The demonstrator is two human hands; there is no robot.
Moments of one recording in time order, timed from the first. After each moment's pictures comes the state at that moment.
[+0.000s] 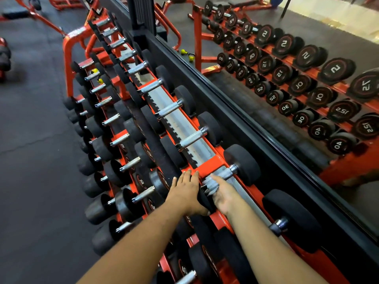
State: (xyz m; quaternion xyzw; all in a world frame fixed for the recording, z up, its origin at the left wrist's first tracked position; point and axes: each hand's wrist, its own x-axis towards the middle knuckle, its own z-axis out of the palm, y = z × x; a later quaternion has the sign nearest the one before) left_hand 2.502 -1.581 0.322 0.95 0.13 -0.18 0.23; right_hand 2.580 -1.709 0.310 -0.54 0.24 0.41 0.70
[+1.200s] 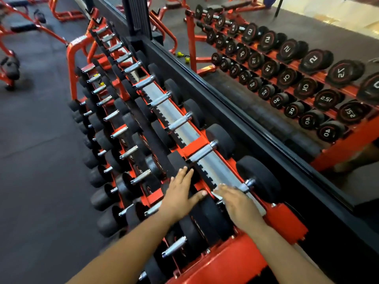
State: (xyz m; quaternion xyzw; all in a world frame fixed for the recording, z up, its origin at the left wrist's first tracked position) left_hand 2.396 -1.676 0.326 0.93 0.12 -0.02 0.34; right_hand 2.481 -1.897 0.298 -0.87 -0.41 -0.01 0.29
